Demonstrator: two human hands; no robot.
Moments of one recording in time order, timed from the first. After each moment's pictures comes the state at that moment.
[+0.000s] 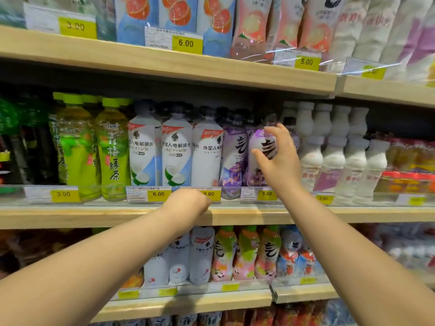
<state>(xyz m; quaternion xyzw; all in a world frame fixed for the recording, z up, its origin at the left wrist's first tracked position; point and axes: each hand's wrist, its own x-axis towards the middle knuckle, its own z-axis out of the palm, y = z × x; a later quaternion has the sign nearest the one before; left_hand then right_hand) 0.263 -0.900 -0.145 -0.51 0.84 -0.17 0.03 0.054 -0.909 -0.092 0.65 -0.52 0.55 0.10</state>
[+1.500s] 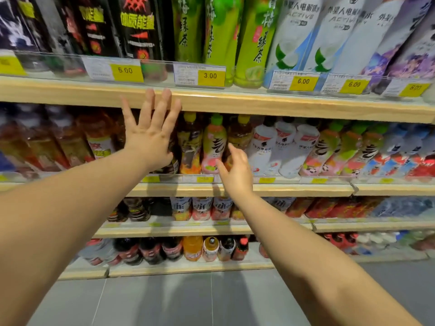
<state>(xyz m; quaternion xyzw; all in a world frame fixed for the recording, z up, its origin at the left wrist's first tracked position) 0.604 -0.860 -0.268 -0.64 0.74 -0.21 -0.01 0.404 -0.849 -0.346 0.64 -0.64 0.38 -0.19</state>
